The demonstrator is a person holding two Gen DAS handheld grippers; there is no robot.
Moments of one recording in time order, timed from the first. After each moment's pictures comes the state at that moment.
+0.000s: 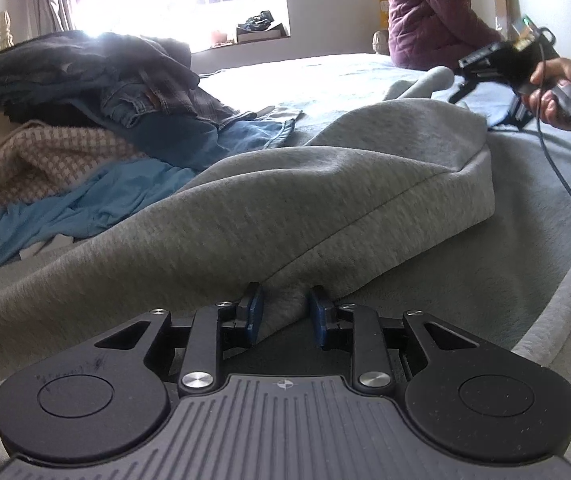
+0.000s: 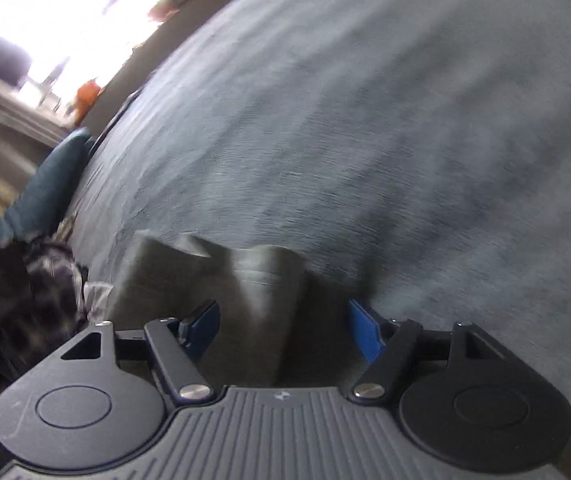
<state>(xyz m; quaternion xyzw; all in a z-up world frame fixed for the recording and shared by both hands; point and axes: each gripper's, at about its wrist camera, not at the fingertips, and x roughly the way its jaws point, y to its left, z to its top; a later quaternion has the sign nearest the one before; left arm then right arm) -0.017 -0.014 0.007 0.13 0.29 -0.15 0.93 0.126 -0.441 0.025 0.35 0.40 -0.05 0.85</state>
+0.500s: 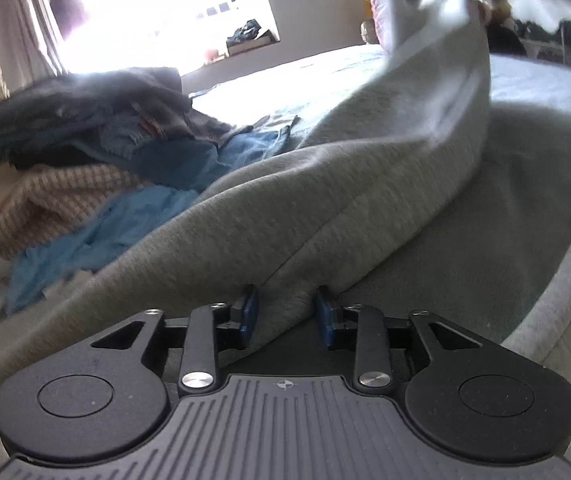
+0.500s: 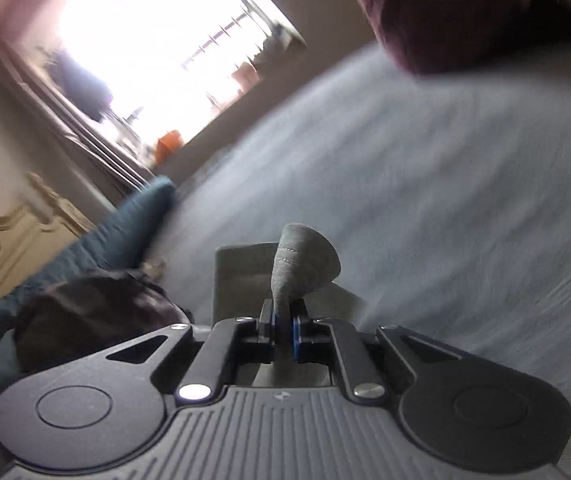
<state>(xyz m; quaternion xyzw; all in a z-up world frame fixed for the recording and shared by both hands) -0.032 -0.025 0.010 0.21 0.26 -0.15 0.93 0.049 -0.432 0.175 0.33 0.27 0.00 0.90</state>
